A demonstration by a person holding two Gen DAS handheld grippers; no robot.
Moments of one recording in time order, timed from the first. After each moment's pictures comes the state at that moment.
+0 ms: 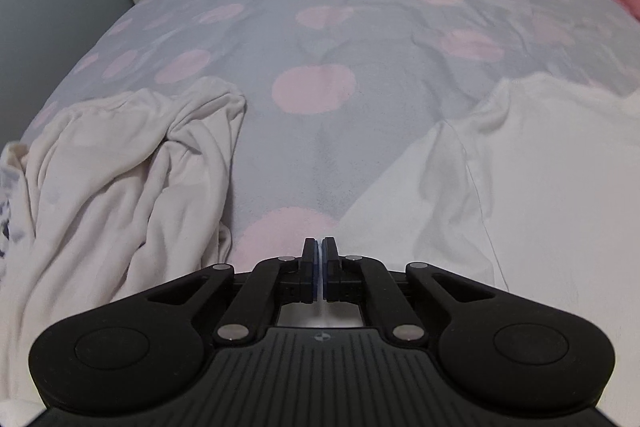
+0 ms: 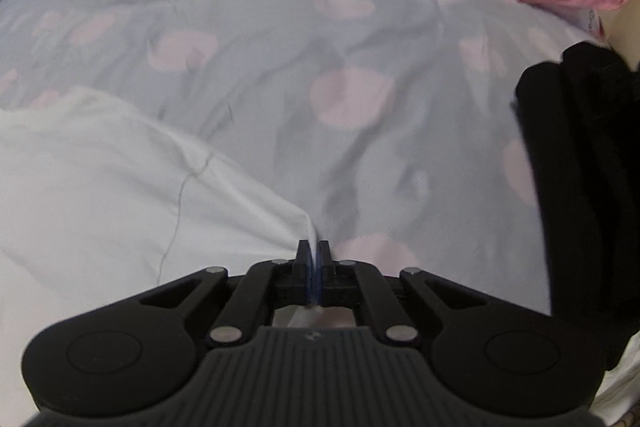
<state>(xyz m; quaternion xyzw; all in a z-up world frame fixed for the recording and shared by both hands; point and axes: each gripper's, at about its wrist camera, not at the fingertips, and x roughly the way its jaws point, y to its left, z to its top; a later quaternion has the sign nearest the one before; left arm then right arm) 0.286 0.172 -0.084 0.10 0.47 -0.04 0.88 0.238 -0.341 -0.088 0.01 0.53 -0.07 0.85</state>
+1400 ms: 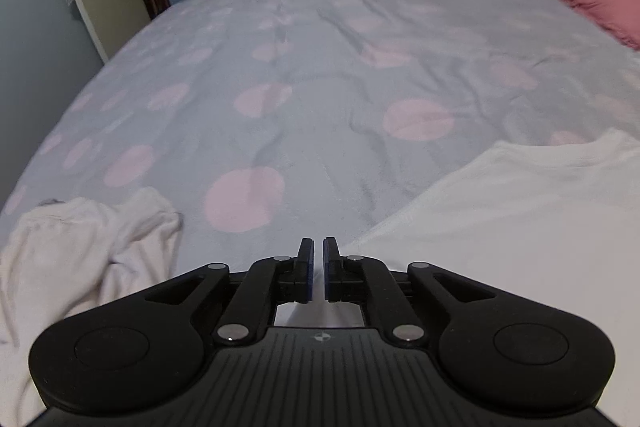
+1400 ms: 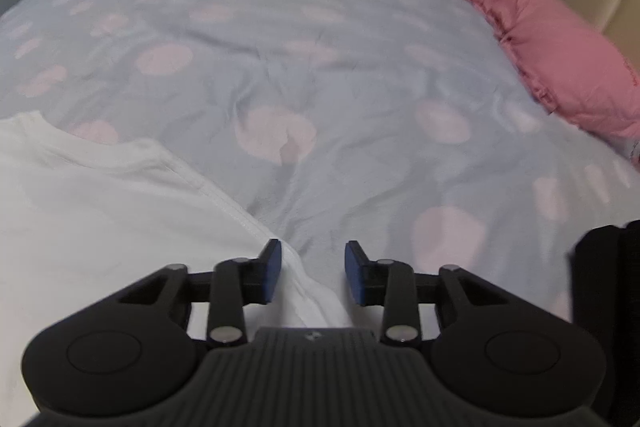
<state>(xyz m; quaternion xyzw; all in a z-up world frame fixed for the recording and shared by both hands) 0.309 0.126 -0.055 0.13 0.40 -0.09 0.90 0.277 -0.289 -0.055 -0.07 0.44 0.00 0.89</state>
